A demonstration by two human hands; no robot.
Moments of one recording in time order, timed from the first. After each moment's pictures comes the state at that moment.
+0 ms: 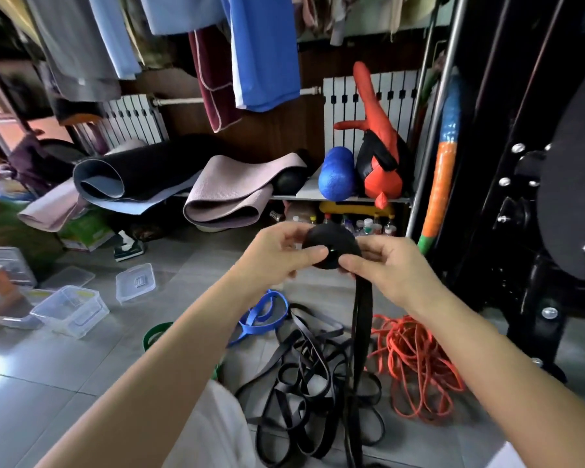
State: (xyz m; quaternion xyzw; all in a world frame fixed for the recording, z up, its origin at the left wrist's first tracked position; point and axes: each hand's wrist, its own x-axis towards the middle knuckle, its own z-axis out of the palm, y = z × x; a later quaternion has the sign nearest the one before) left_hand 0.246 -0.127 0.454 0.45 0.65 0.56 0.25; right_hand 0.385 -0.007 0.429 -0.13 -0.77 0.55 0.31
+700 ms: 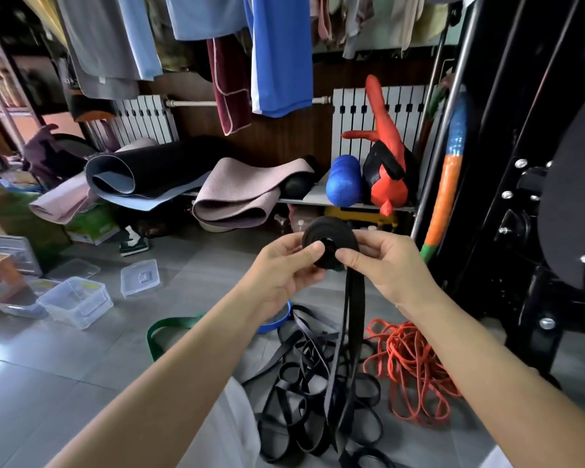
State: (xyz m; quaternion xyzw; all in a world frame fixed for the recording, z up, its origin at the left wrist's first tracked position) left_hand 0.258 -0.157 0.444 0.30 0.50 0.70 0.40; right_hand 0.375 -0.036 0.437 -0.09 -0.75 0.55 0.35
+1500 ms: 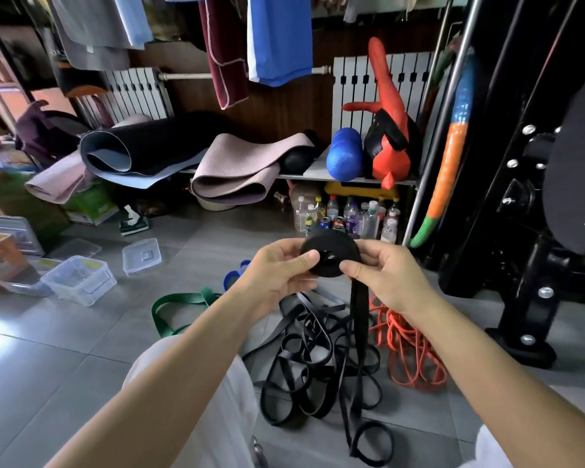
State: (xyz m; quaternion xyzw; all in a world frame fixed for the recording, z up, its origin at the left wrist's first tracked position) left_hand 0.259 -0.177 0.398 0.30 0.59 0.64 0.39; right_hand 0.393 -0.048 0.383 -0.13 -0.78 0.54 0.30
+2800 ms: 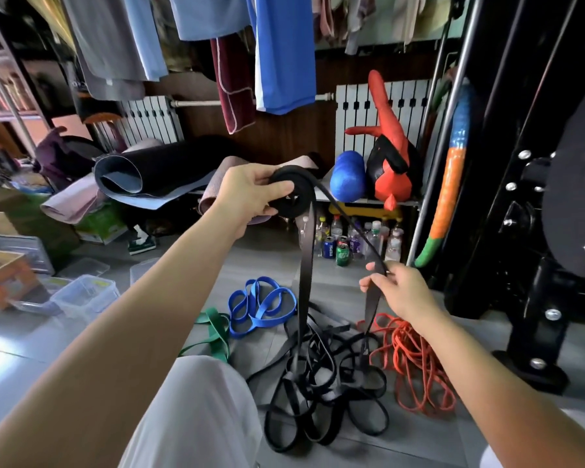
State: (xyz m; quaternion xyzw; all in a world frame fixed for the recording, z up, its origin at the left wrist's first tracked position) left_hand 0.193 -0.157 0.505 0.38 0.69 0.60 0.14; right_hand 0.382 0.006 0.350 -0.30 -0.79 0.45 0.28
